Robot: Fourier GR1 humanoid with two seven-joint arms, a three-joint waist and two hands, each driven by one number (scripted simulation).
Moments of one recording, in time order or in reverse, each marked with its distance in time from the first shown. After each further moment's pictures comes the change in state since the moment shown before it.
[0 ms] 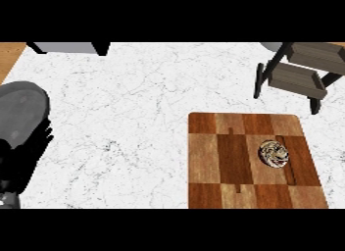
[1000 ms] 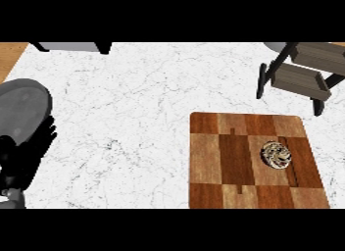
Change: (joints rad) left arm -0.023 -0.015 -0.004 0.008 -0.008 -0.002 0.008; right arm -0.122 -0.278 0.251 0.363 0.301 0.231 -0.425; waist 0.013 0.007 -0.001
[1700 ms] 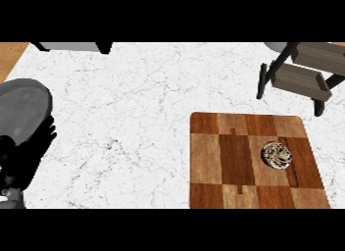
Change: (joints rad) left arm -0.003 0.001 0.006 0.011 -0.003 -0.009 -0.007; right arm -0.039 -0.029 -0.014 0.205 0.021 0.234 0.043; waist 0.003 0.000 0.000
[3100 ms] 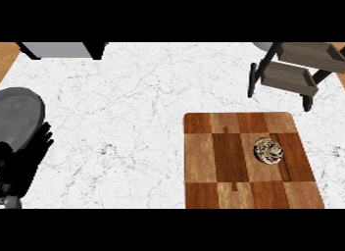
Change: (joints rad) left arm 0.044 -0.014 0.017 -0.017 -0.006 0.015 0.007; right arm -0.053 -0.282 -0.415 -0.131 -0.363 -0.219 0.293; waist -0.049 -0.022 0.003
